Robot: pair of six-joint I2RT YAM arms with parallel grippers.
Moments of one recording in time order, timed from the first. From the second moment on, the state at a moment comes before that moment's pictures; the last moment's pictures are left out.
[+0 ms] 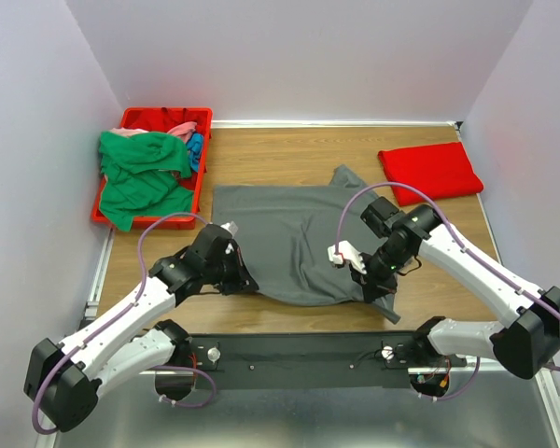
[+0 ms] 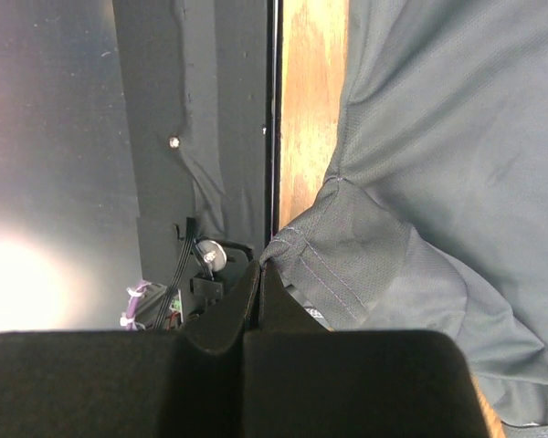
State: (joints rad) left arm -0.65 0.89 0.60 -0.59 0.25 -0.90; right arm 0.61 1.23 1.04 -1.33 -0.60 -0.91
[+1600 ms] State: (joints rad) left arm -0.64 0.68 0.51 -0.64 0.33 -0.89; right arm 0.61 1.24 1.07 -1.23 -0.55 -0.83
